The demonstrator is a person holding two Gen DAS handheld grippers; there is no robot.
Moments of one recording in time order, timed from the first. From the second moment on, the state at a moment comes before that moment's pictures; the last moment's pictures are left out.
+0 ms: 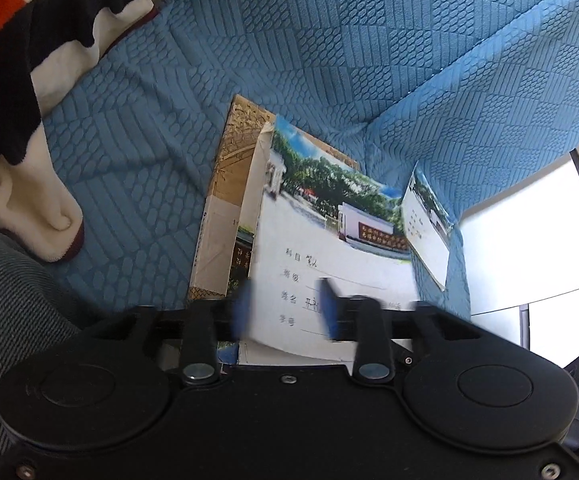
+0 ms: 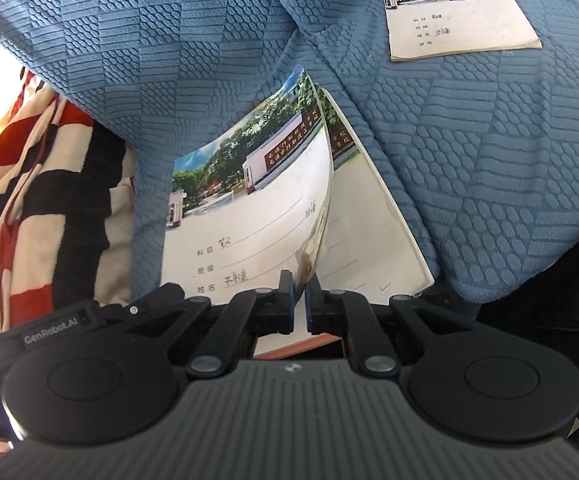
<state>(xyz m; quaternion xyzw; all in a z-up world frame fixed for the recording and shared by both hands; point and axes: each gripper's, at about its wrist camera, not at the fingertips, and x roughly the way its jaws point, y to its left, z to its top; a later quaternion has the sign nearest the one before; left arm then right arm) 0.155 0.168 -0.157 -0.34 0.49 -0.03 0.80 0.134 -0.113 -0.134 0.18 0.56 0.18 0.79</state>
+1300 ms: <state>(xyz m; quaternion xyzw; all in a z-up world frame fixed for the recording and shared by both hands) 0.097 0.055 0.019 -0.16 0.37 -0.08 0.91 0.078 -0.209 0.028 0.09 0.34 0.21 0.91</state>
